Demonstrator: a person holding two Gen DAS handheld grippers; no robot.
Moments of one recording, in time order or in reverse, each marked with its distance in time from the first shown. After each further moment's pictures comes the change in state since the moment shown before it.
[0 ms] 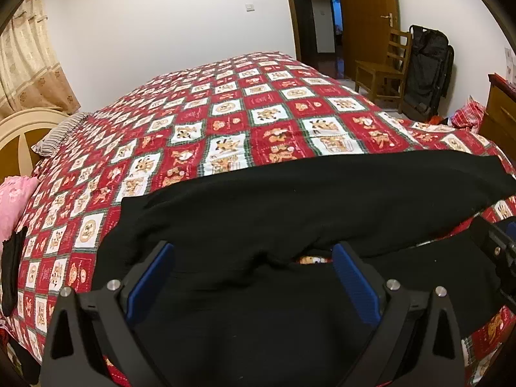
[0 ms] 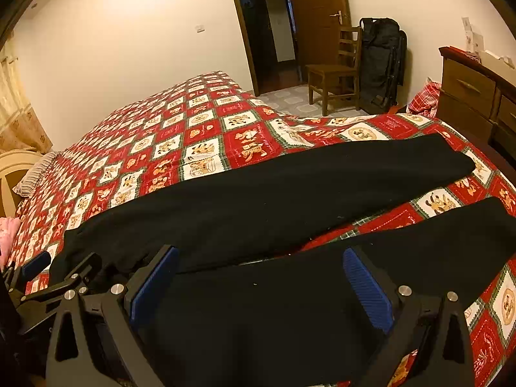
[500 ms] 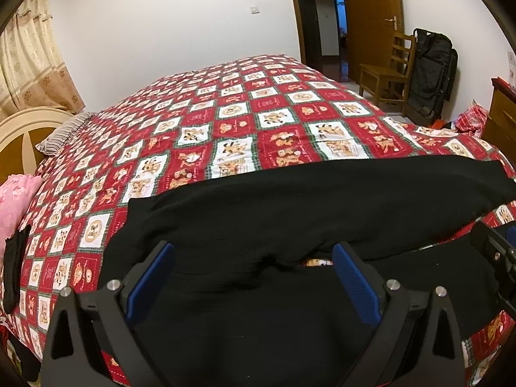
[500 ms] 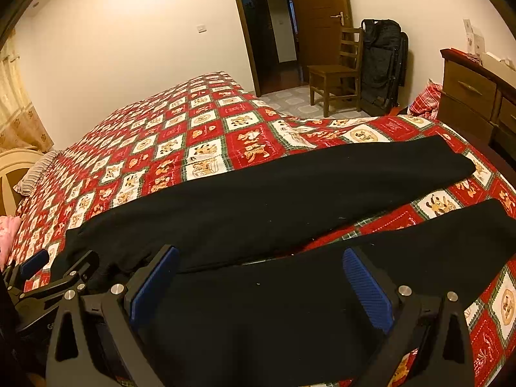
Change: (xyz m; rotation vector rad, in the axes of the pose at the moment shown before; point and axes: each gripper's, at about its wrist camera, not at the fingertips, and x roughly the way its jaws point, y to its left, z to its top) left arm -0.002 0.005 0.002 -0.008 -0.007 0.015; right arm -0.002 0.002 0.001 -0.004 -0.004 0.001
